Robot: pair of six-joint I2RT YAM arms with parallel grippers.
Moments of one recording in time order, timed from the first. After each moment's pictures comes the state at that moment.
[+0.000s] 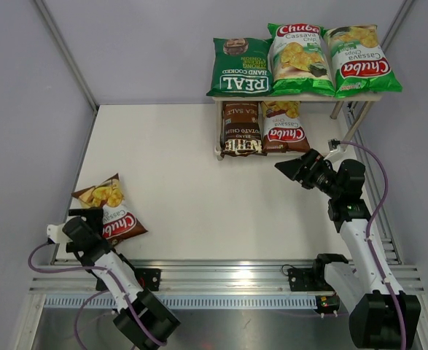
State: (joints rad) left arm 0.81 0.48 0.10 -0.19 0.01 -0.85; right arm -0.03 0.85 0.56 0.07 -0.67 0.78
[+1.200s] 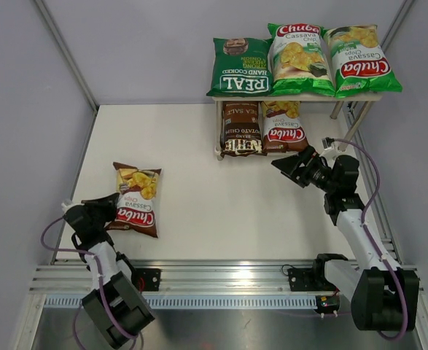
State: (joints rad) left arm 0.70 0.76 0.11 0.20 0.50 -1.11; right arm -0.02 0.98 0.56 0.17 -0.71 0.86
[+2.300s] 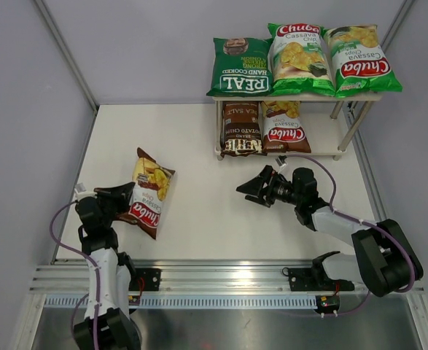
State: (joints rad) left arm 0.37 0.58 0.18 0.12 0.43 -1.26; right arm 0.36 1.27 0.39 0.58 -0.68 1.05
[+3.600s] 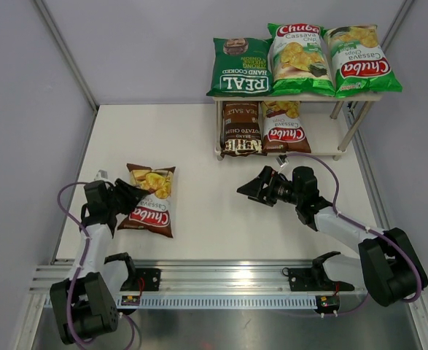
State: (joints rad) left arm 0.26 0.95 0.38 -0.17 0.43 -0.71; right arm 0.38 1.20 0.43 0.41 -0.62 0.93
